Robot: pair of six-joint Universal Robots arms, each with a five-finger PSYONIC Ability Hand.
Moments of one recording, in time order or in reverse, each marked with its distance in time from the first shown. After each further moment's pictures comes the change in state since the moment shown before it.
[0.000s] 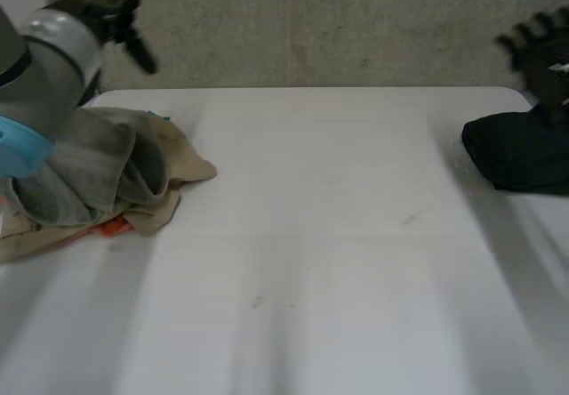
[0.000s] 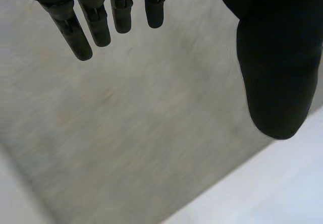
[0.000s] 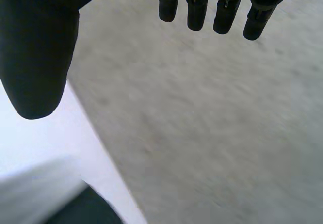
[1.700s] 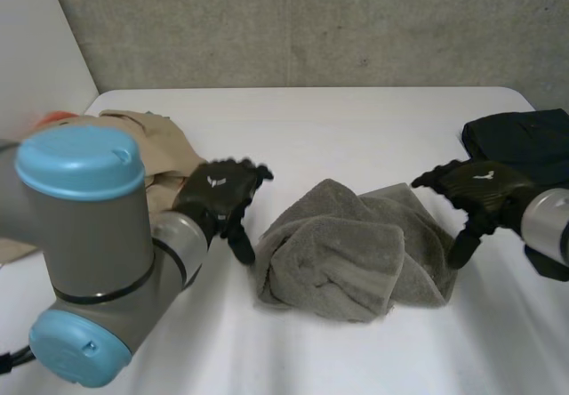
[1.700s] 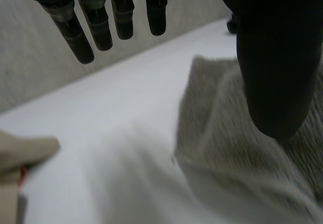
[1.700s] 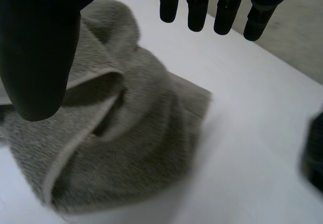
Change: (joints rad) left arm -0.323 0.053 -0.589 0.071 -0.043 -0.200; right arm 0.158 -0.007 -0.066 0.857 0.063 0.112; left_hand 0.079 0.063 0.040 0.040 0.016; right_hand 0.000 0.000 0.000 0.000 0.000
